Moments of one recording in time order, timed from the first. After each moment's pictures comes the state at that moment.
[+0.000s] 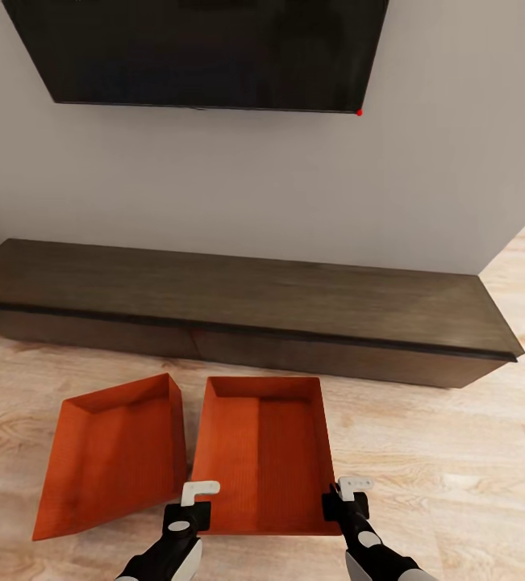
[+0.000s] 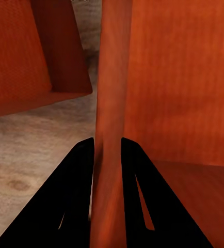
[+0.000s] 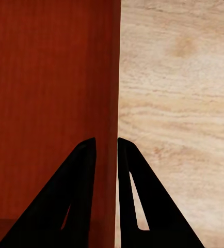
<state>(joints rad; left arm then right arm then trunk) -0.51 -0.16 -0.08 -0.31 0.04 0.01 0.32 -0.57 0.08 0.17 -0.12 -0.08 -0.36 -0.14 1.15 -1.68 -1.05</state>
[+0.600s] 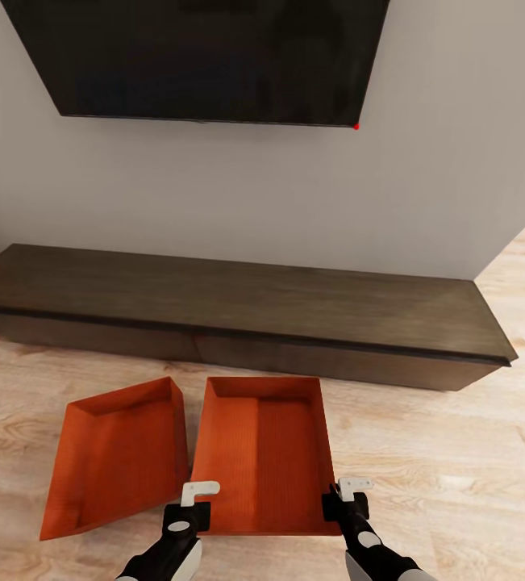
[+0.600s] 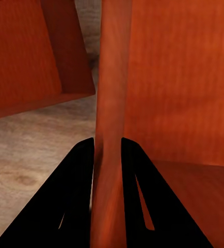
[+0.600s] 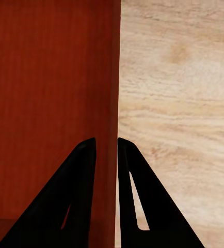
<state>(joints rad) -0.51 -0.16 -0.08 -0.31 0.04 0.01 0.32 -0.57 0.08 0.17 -0.12 -0.08 -0.36 -0.14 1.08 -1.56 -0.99</state>
